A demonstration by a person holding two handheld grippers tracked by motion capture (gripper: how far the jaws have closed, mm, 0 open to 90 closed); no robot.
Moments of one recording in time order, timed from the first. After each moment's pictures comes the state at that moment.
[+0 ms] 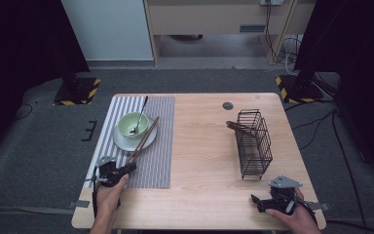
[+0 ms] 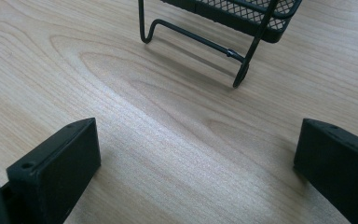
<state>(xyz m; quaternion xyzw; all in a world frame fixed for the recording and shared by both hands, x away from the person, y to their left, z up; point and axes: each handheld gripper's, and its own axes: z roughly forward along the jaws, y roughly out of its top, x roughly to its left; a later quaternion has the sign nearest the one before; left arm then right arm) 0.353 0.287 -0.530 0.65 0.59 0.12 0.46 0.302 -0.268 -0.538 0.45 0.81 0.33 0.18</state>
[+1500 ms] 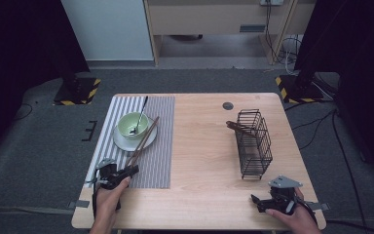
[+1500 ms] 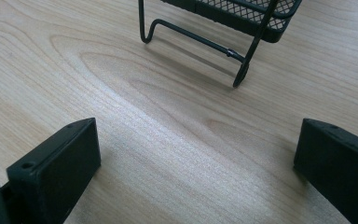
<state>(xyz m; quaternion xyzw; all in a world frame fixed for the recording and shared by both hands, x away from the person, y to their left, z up) 0.347 0.286 -0.532 0.65 0.60 0.11 0.46 0.302 -0.268 -0.538 0.45 0.81 0.33 0.18</state>
